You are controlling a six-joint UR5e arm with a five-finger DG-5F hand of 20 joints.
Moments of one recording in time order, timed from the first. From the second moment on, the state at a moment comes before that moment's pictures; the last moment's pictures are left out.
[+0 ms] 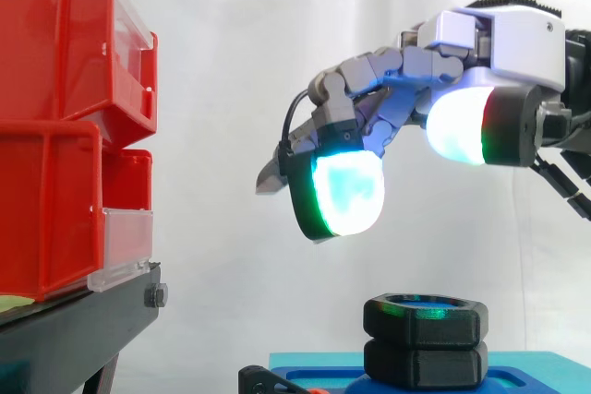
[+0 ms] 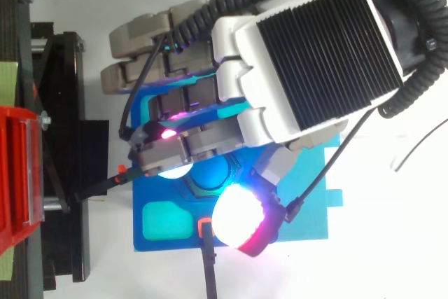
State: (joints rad) arm -0.05 -2.29 -1.05 -2.84 -2.08 -1.50
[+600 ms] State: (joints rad) arm 0.02 -2.29 -1.13 -2.73 -2.01 -1.49
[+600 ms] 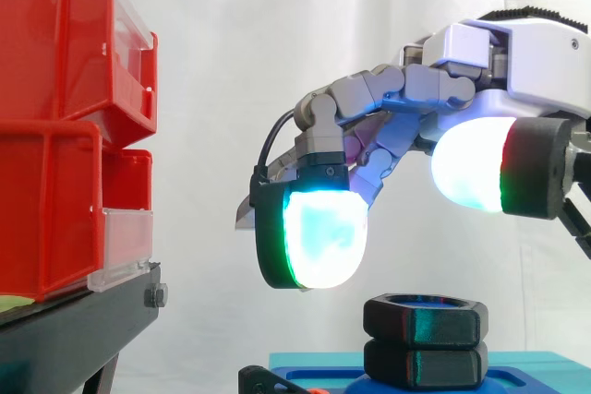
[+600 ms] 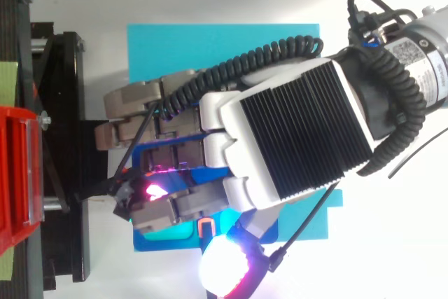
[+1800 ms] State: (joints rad) arm 0.00 -2.32 -1.17 -2.68 -2.04 -1.53
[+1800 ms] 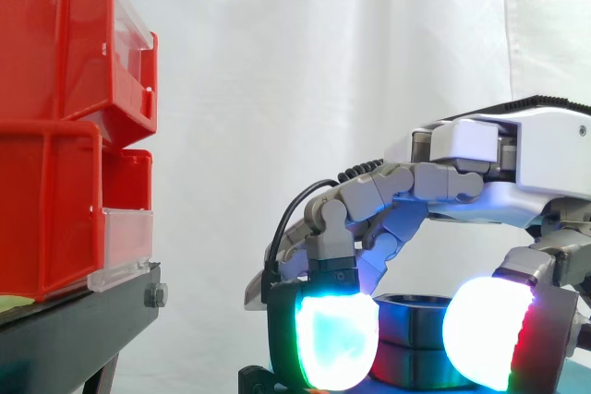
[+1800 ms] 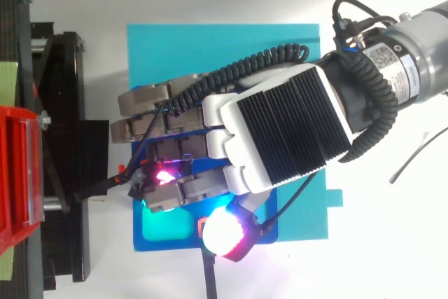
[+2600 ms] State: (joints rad) arm -0.02 -2.33 -1.17 -2.67 -2.07 -1.54
